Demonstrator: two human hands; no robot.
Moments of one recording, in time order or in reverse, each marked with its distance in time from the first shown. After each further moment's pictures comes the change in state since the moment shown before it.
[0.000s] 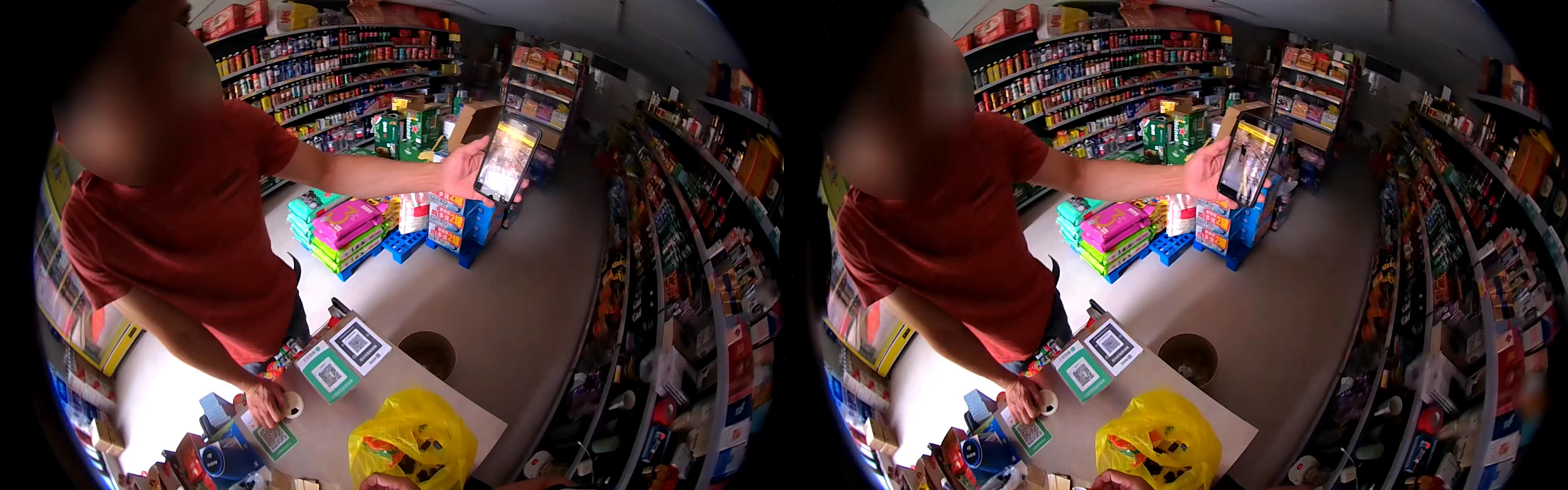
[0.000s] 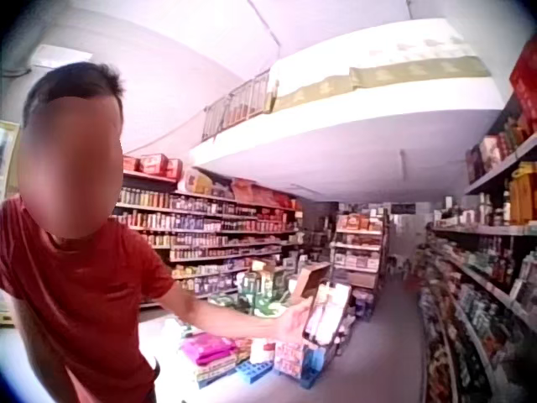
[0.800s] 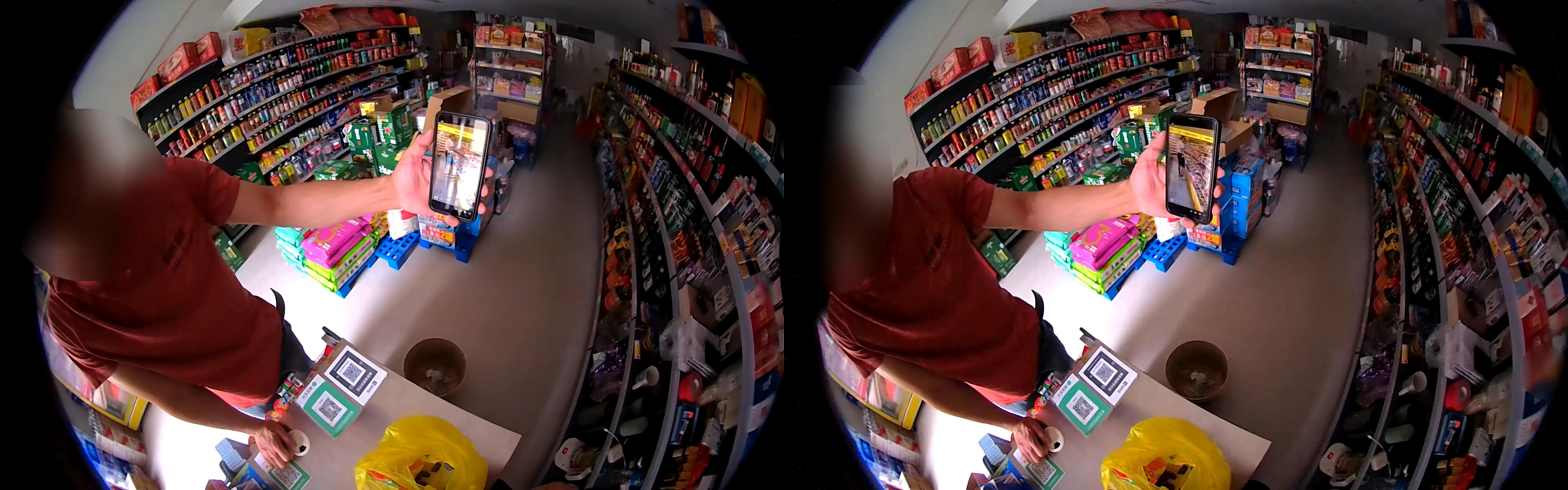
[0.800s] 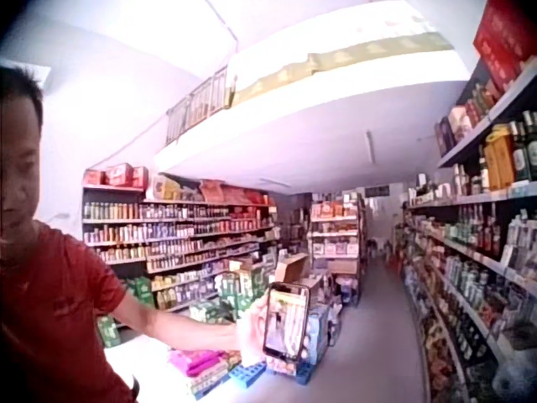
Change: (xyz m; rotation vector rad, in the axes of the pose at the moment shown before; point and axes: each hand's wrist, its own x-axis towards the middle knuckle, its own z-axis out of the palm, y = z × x) left_hand 0.029 -0.005 0.023 0.181 0.098 0.159; right_hand 0.019 0.011 -0.013 0.119 0.047 -0.145
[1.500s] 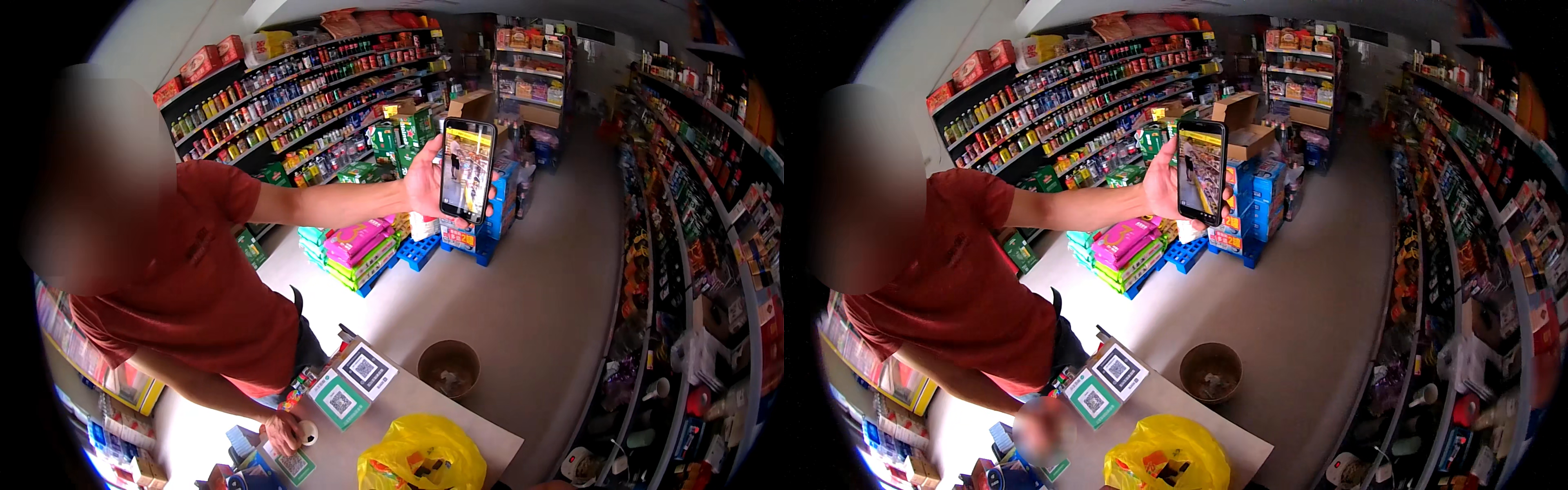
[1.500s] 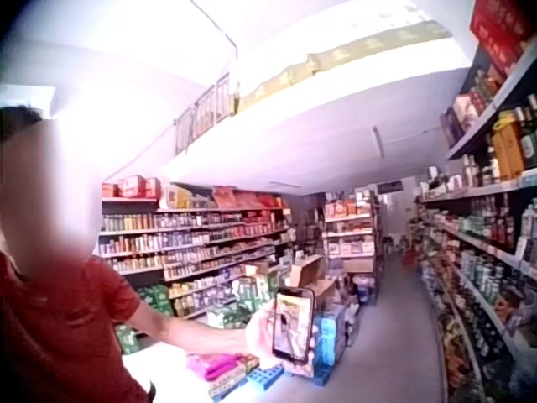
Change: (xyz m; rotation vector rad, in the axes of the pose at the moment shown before) left_hand -0.019 0.005 0.000 0.089 0.072 0.141; right_hand -0.005 -0.008 0.001 0.202 -0.096 0.157
